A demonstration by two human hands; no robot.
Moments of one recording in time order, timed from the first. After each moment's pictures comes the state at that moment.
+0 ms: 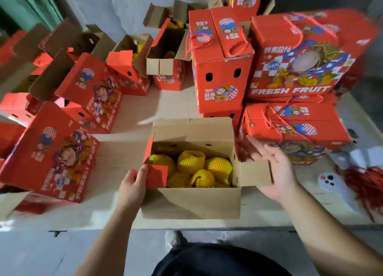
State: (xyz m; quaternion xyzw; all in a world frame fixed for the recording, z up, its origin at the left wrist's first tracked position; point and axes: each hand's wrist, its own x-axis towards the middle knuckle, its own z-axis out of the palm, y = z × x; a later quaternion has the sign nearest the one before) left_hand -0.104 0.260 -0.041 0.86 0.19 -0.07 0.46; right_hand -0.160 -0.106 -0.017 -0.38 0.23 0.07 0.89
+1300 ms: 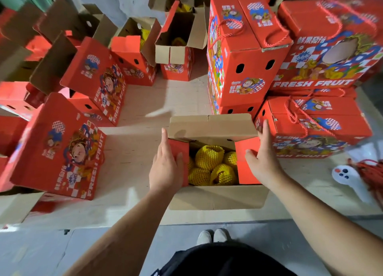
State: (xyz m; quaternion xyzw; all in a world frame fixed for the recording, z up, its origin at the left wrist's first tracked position) left_hand -0.065 0.244 -0.042 0.94 -0.06 -0.02 0.34; right_hand -0.120 -0.035 -0.050 -0.88 0.17 -0.09 0.43
